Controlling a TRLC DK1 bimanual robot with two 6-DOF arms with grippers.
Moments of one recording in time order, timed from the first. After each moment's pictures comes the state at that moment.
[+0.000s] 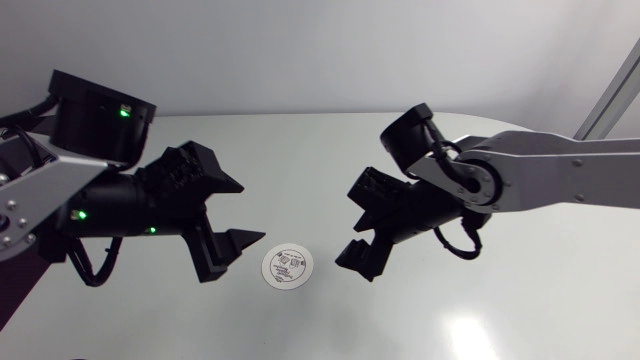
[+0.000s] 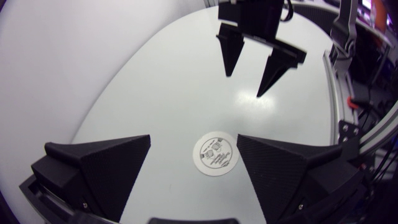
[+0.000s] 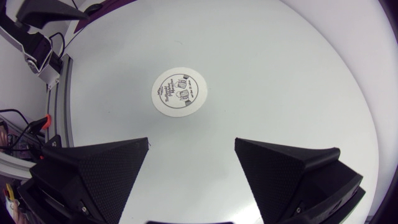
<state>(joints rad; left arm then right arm) -0.50 1.10 0.83 -0.45 0.21 0.59 0.57 1.52 0.98 -0.45 -0.32 -0.41</state>
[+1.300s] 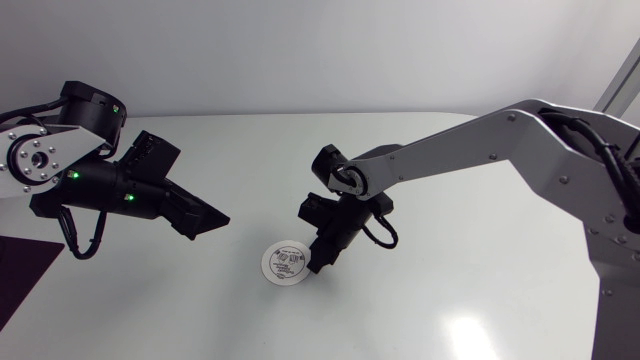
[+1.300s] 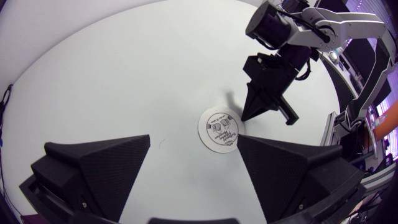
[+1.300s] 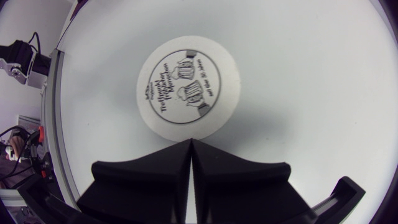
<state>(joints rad) -0.13 1.31 0.90 -0.58 0.44 0.37 0.60 2.10 1.39 -0.60 -0.41 -0.42</state>
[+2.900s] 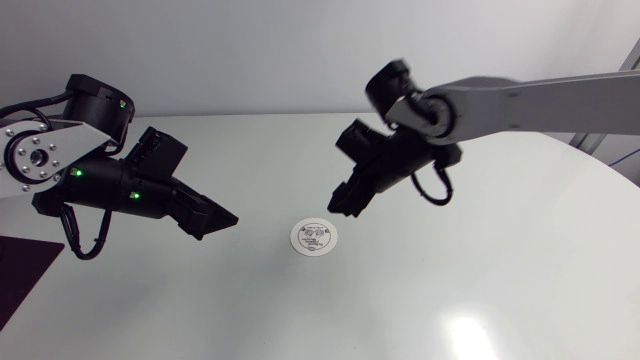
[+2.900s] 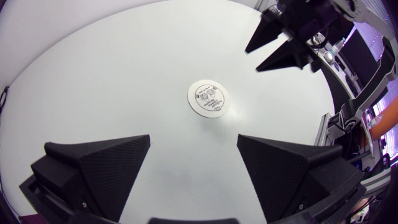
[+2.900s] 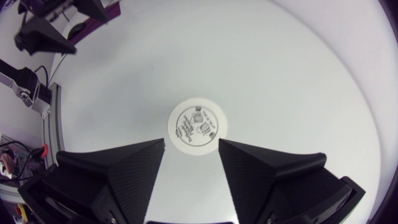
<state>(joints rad) -0.19 1.29 0.92 -0.60 0.43 0.32 0.49 1.72 1.32 -0.56 -0.35 -0.40</state>
